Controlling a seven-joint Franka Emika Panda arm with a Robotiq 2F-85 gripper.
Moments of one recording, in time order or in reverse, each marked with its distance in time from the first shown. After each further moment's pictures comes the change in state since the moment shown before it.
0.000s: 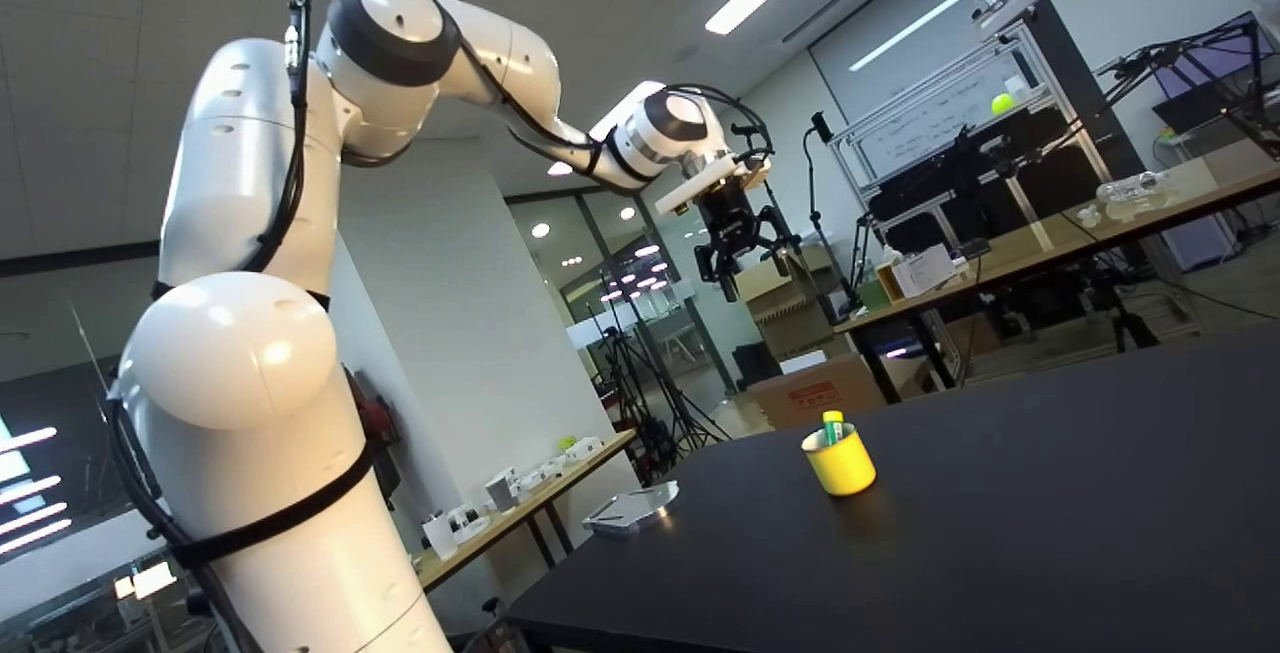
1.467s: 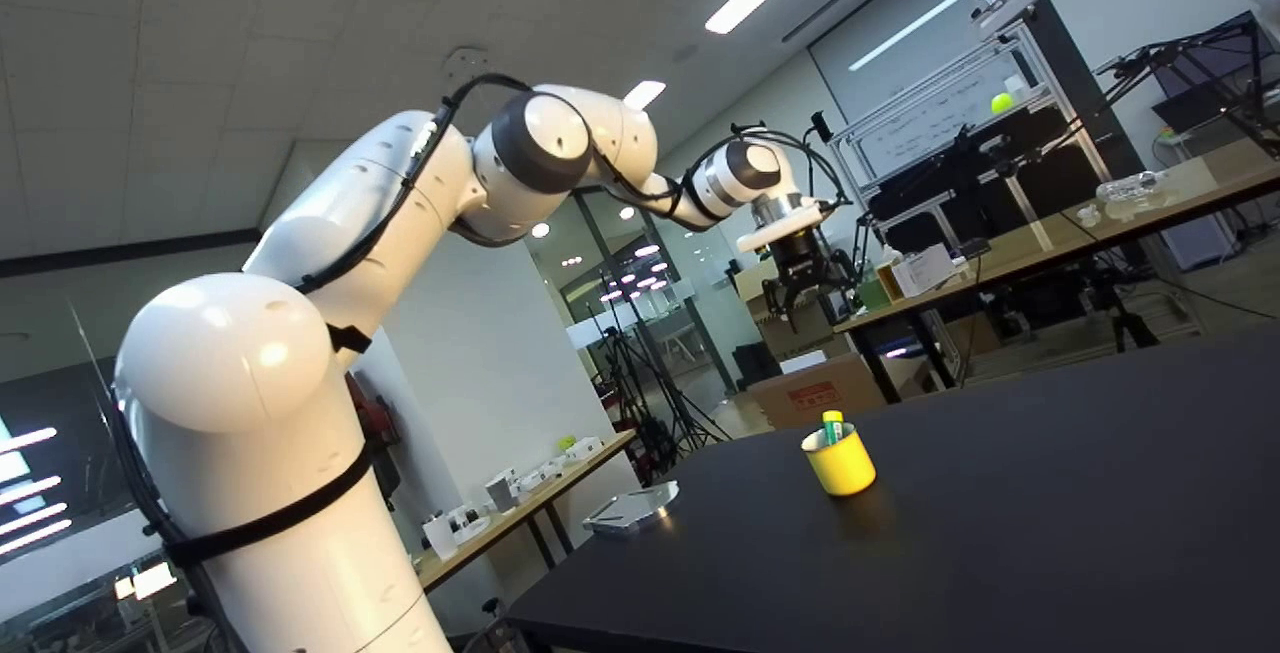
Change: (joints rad) arm -0.032 0.509 0.016 0.581 0.048 -0.019 -0.113
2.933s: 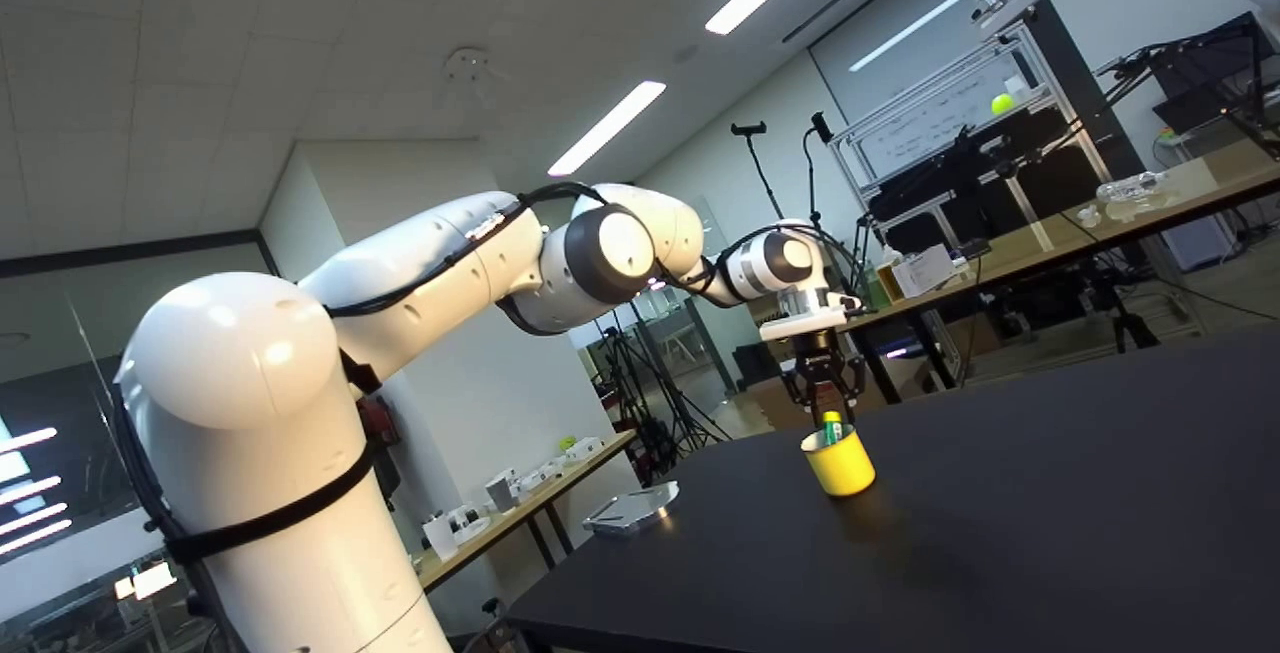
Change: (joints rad) arm 0.037 0.387 0.030 0.327 0.059 -0.062 0.017
